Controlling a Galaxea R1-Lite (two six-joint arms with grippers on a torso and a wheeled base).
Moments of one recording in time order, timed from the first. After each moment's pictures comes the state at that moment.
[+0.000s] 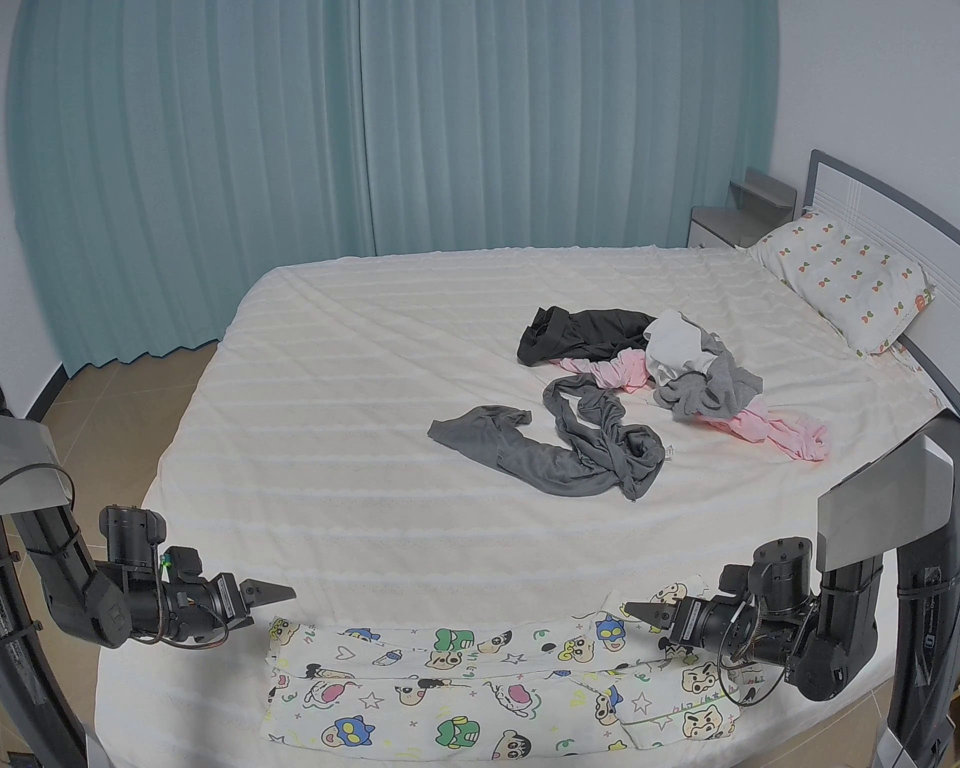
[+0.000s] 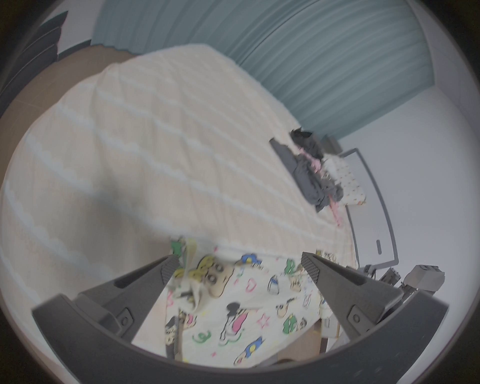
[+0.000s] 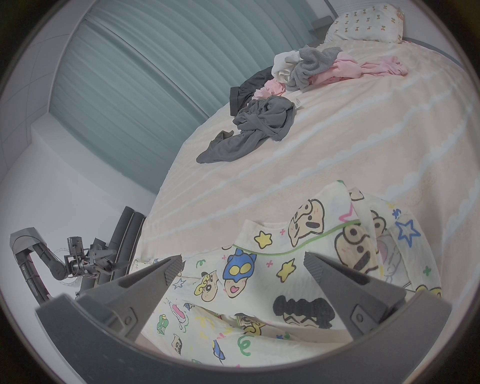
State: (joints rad) left arm 0.13 2.07 -0.35 -0.77 -0.60 -0.37; right arm 0.36 2.36 -0.21 -1.55 0.20 0.62
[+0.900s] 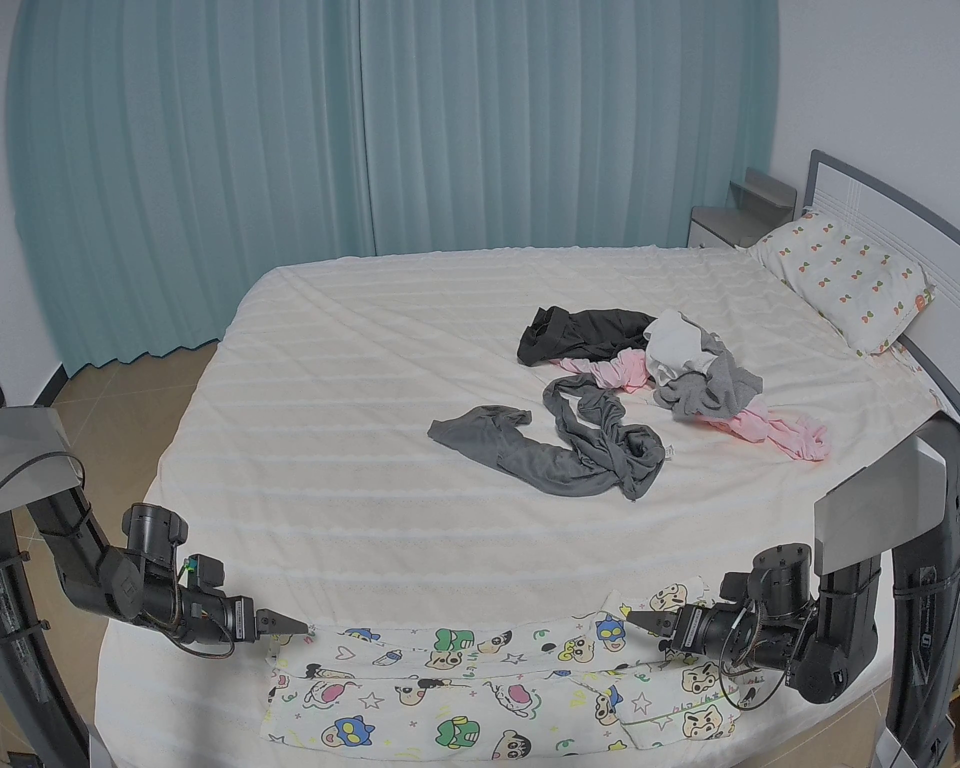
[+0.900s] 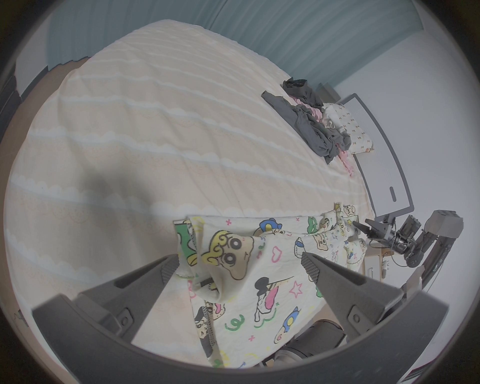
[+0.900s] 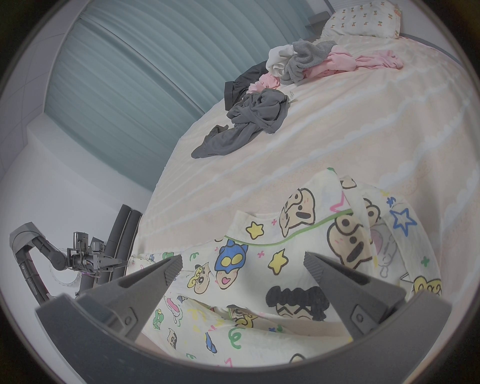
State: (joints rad) left arm 0.09 2.12 -0.47 -0.54 -0.56 -0.06; right arm 0.35 2.38 -0.19 -1.55 0.20 0.62
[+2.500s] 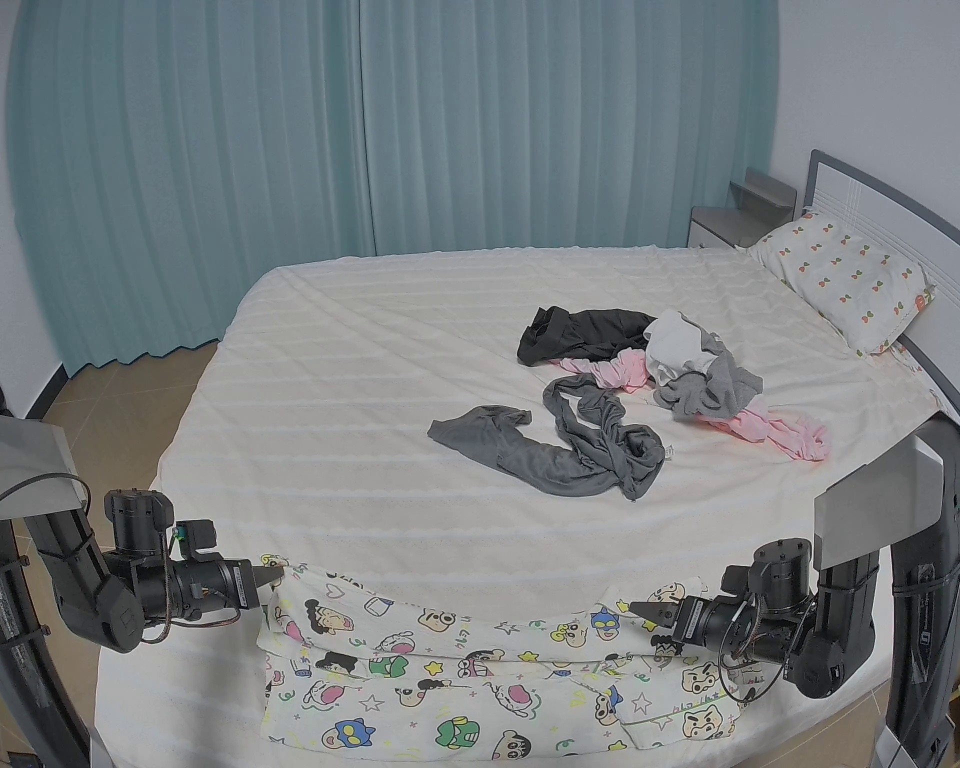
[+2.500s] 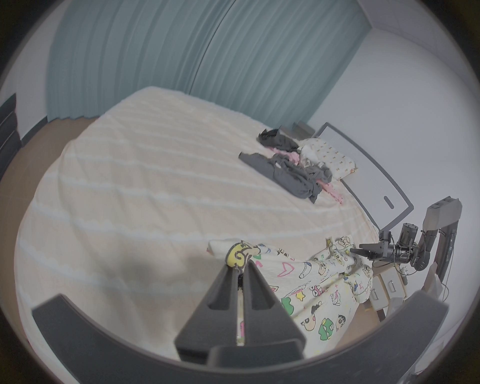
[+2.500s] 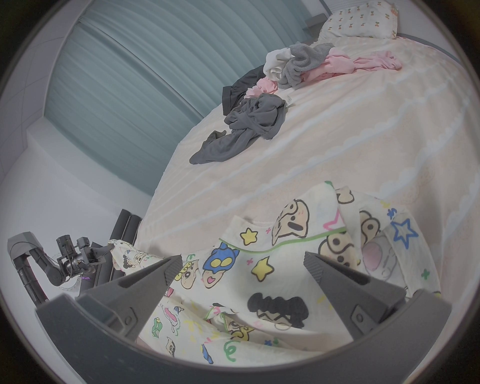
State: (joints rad) left arm 0.06 2.10 -0.32 -1.15 -0.53 -0.16; right arm 0.32 2.39 -0.23 -1.55 0.20 0.62
